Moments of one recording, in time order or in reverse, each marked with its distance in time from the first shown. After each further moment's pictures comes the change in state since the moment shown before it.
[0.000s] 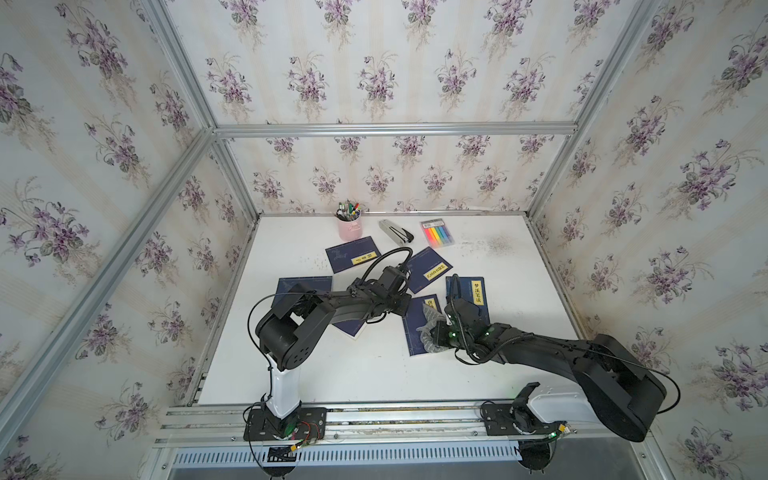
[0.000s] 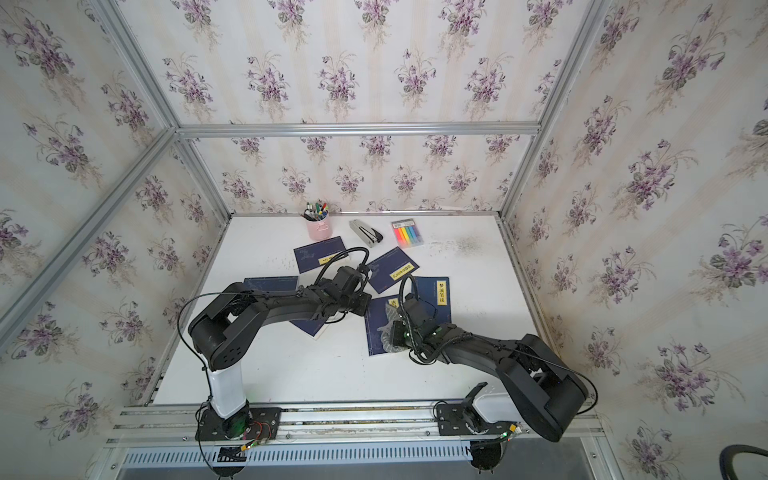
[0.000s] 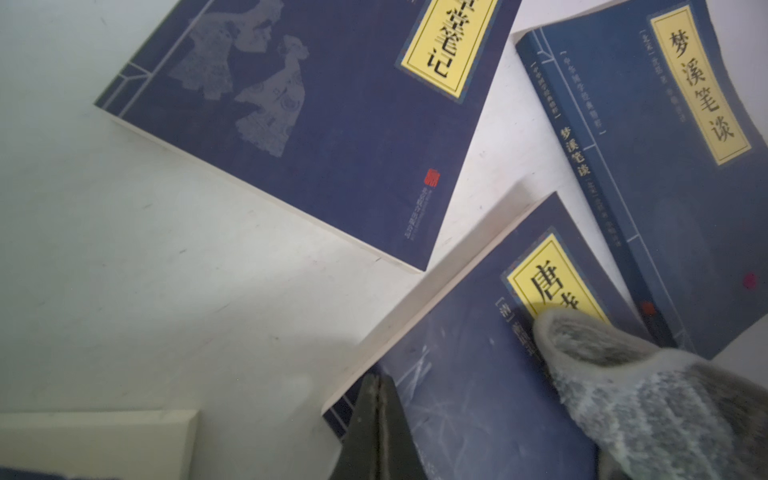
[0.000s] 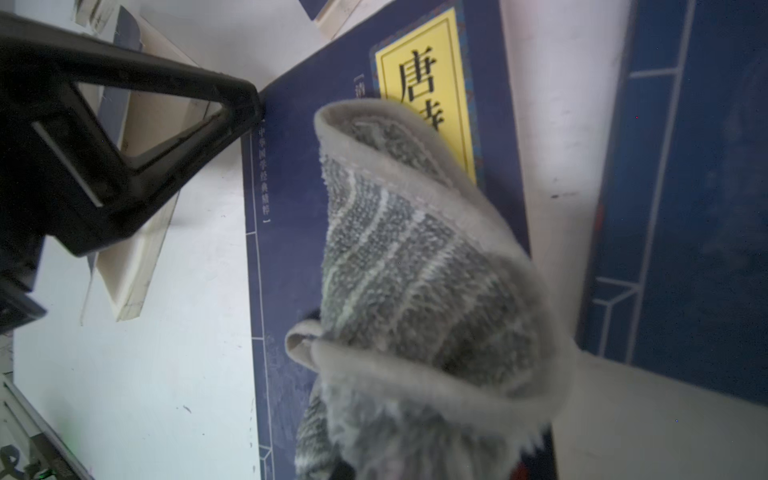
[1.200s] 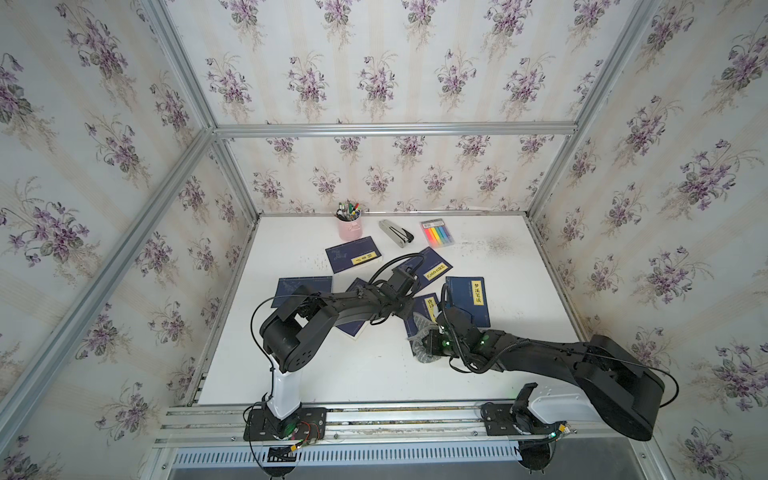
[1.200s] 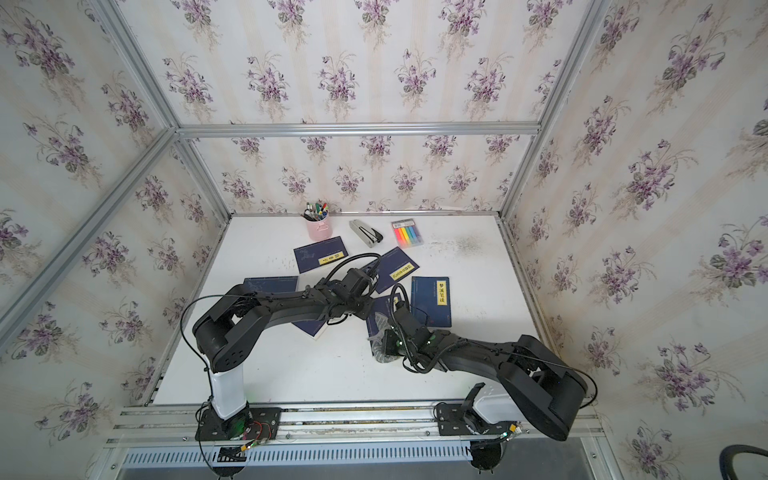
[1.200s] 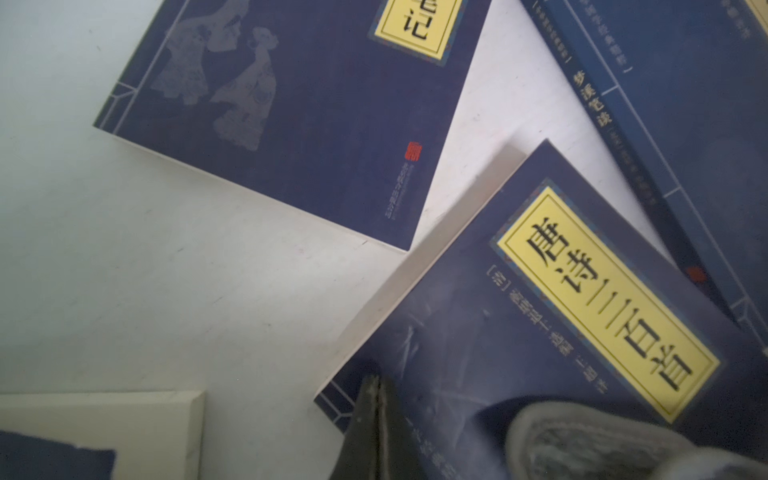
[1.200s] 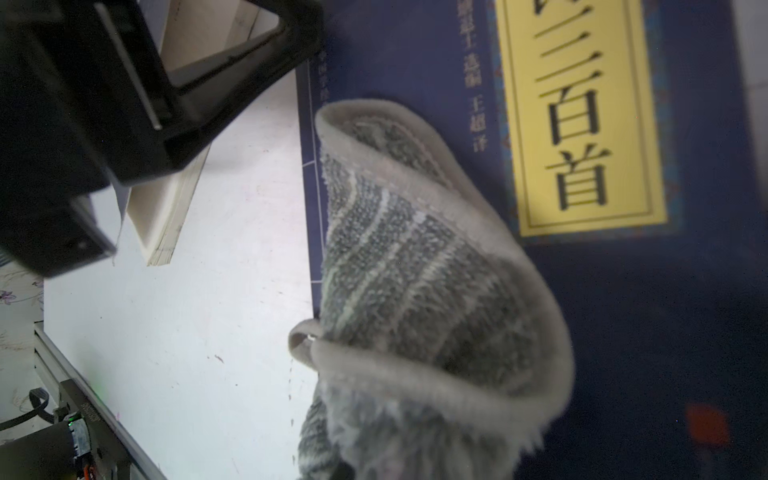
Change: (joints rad) left arm -0.062 0.007 0.072 -0.137 -0.124 0.101; right arm 0.113 -0.027 -0.037 0.045 -0.002 0.093
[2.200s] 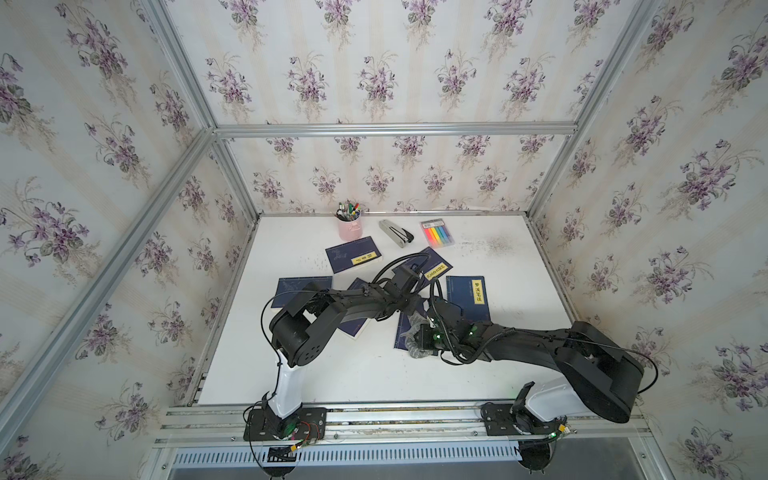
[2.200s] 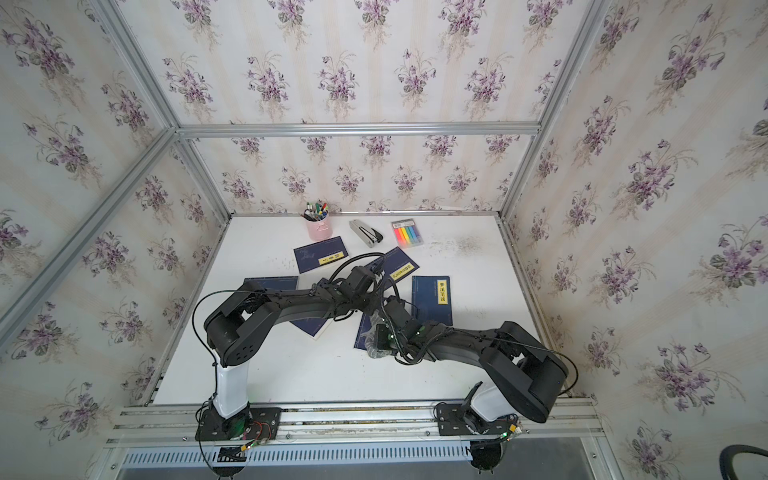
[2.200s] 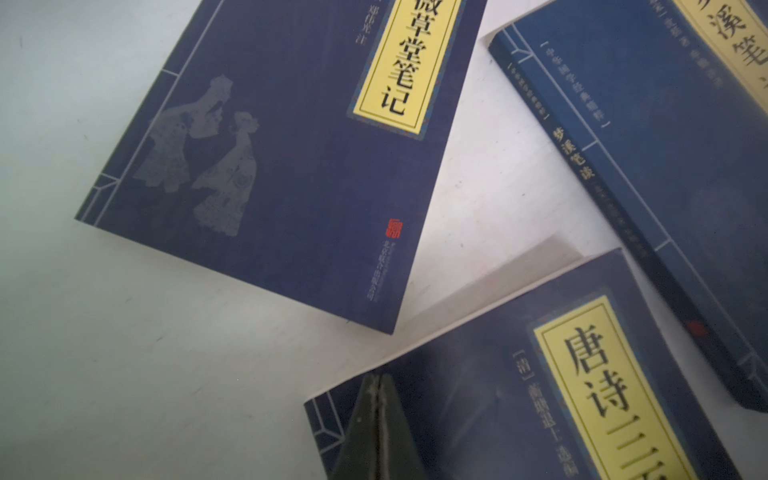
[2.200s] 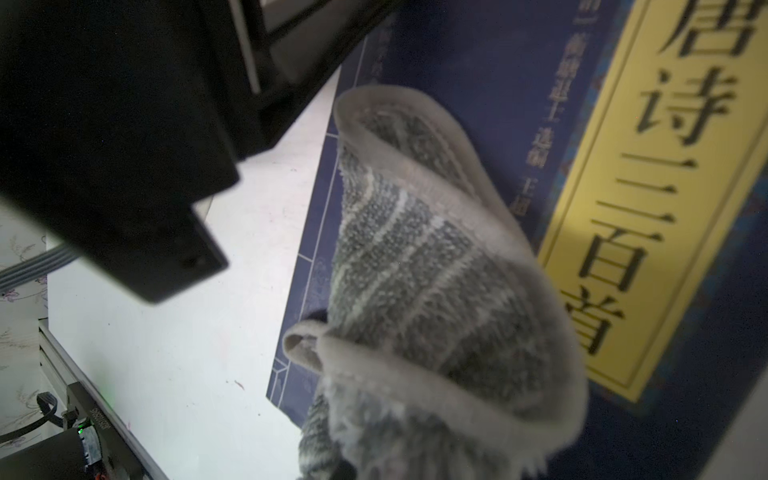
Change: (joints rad) left arm 0.002 0.077 0.045 0.091 0.003 0.029; right arm 0.003 0.142 0.114 0.020 -0.038 -0.011
